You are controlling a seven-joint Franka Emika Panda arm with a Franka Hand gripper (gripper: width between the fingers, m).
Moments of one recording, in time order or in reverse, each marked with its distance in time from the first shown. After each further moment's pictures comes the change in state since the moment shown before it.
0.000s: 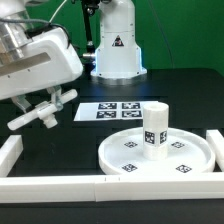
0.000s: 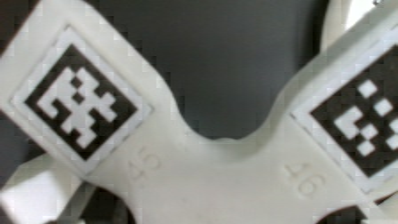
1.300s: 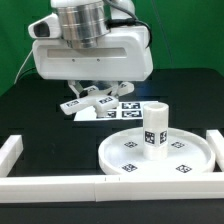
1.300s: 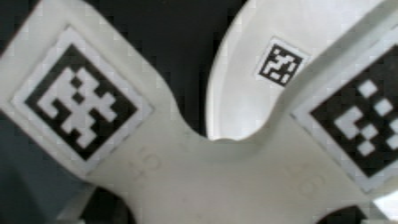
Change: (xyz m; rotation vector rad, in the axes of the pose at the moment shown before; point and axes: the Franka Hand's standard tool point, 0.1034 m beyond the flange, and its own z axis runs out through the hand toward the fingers) arm -0.031 -0.102 0.007 -0.241 -0.039 0.021
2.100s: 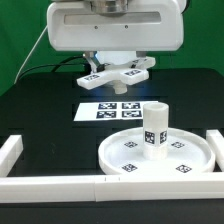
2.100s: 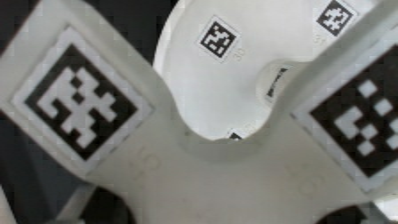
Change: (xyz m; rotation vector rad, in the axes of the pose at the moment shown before) arm 0.012 -0.046 -0.048 -0.055 0.017 -0.140
